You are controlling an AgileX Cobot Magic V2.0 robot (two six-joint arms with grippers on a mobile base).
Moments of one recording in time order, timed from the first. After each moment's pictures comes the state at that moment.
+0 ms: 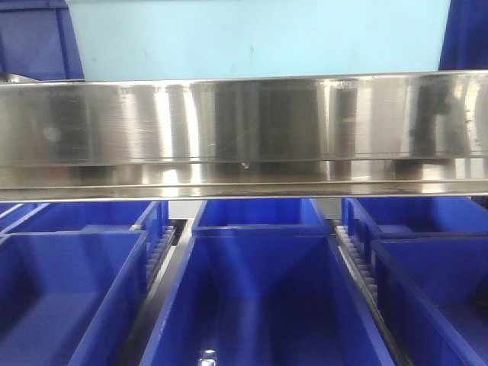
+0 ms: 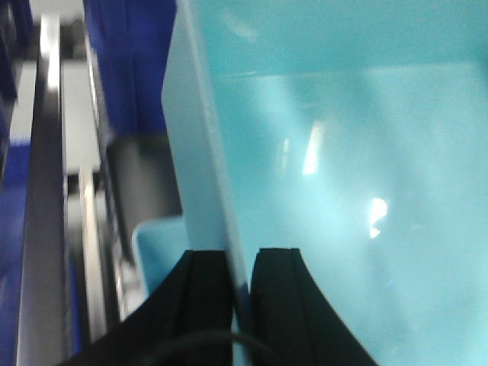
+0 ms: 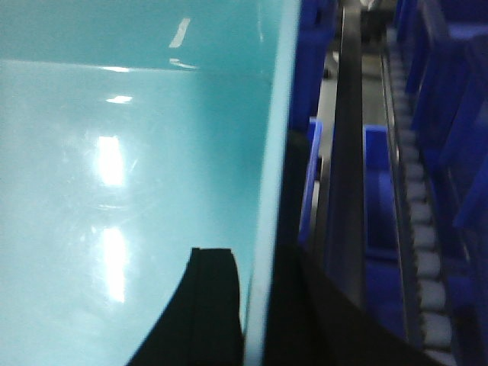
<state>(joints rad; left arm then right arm) -0.45 1.63 -1.97 -0.08 0.96 -0.10 0.24 1.64 -1.94 0.12 0.96 0.00</state>
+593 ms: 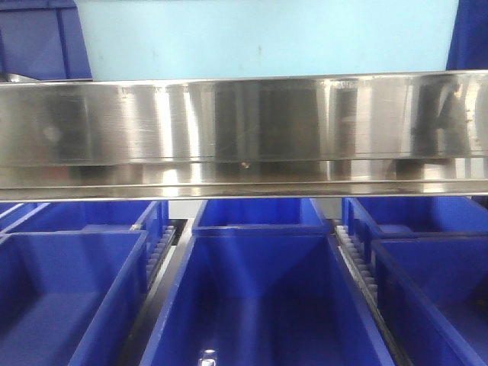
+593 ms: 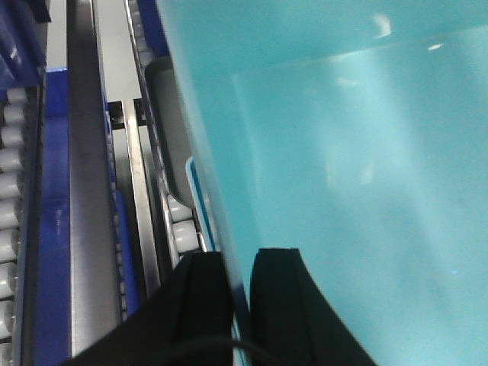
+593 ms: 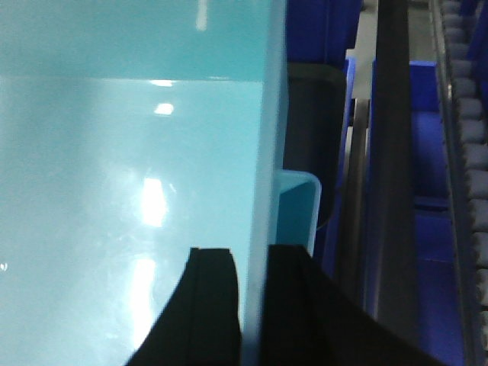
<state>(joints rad) -0.45 1.68 -2.03 0.01 1.09 -0.11 0.24 1.68 -1.95 0.21 1.01 -0.01</state>
